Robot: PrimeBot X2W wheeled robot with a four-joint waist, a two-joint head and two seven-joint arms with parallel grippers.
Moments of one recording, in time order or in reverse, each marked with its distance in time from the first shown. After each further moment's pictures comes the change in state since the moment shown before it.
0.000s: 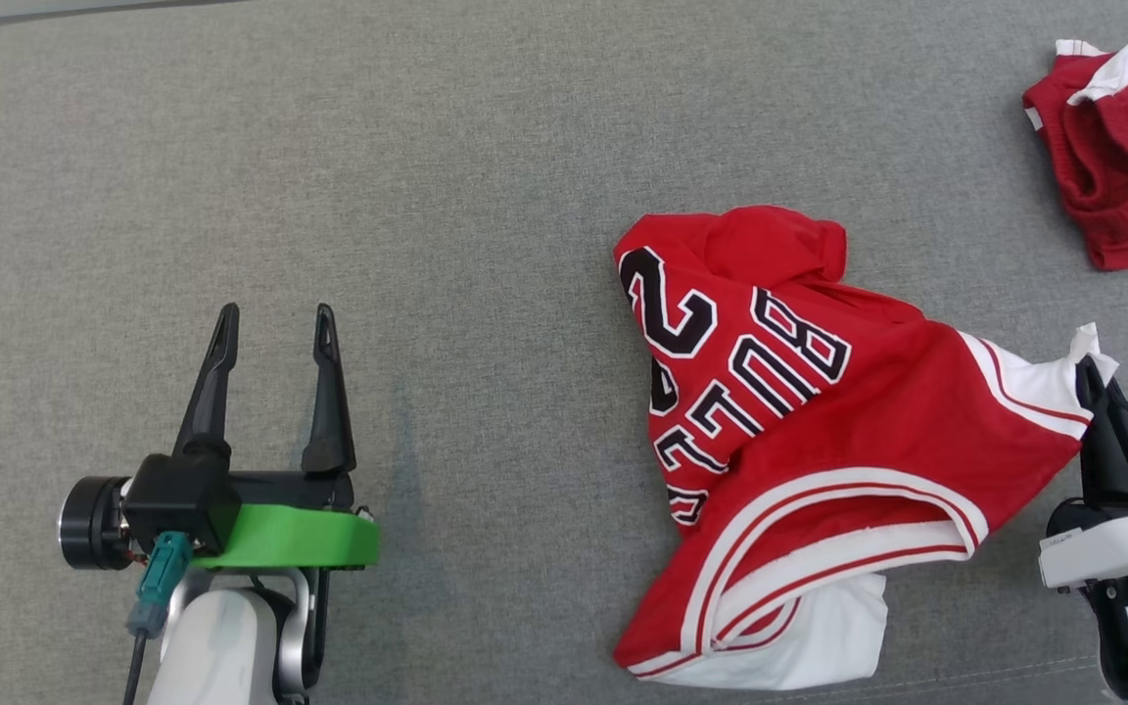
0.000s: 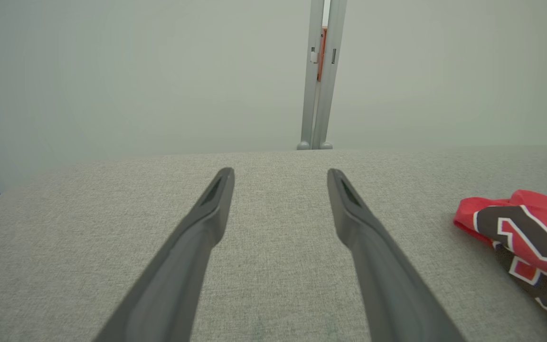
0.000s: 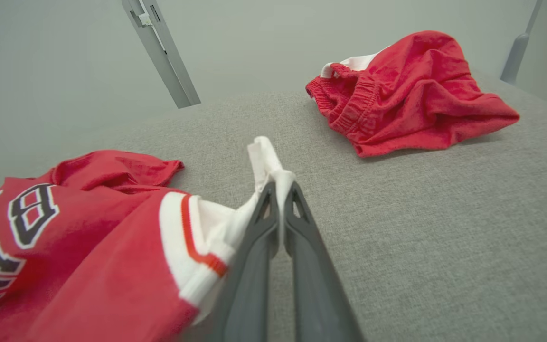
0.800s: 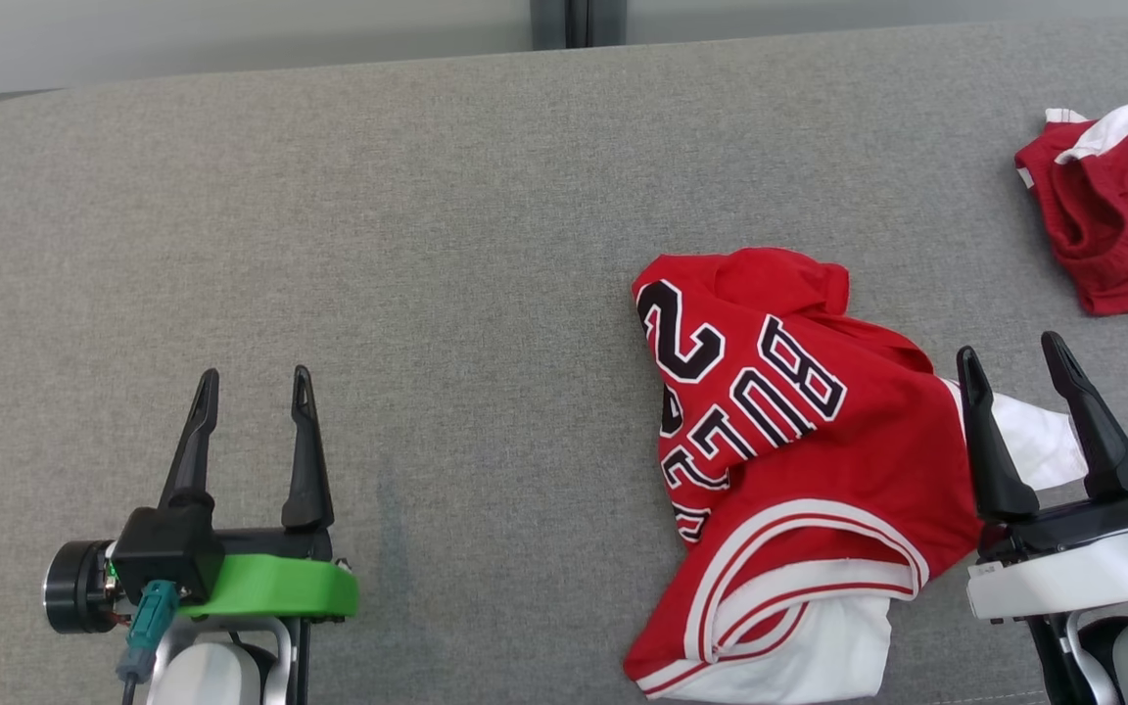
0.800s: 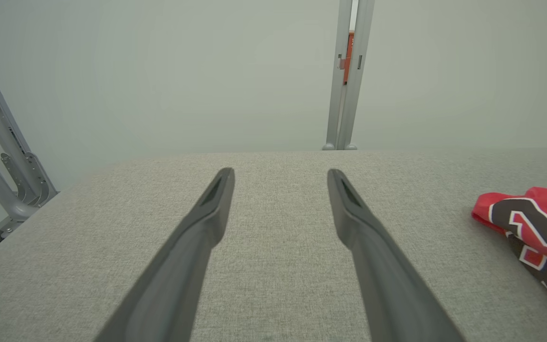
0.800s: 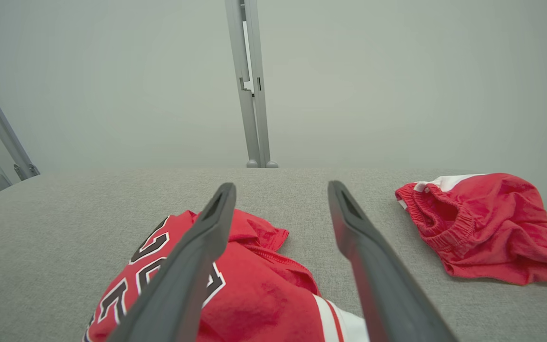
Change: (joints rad) left arm 0.088 0.013 0.034 0.008 0.001 0.009 0.000; right arm 0.081 0.102 0.040 -0.303 -0.273 0.000 0.066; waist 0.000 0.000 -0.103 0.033
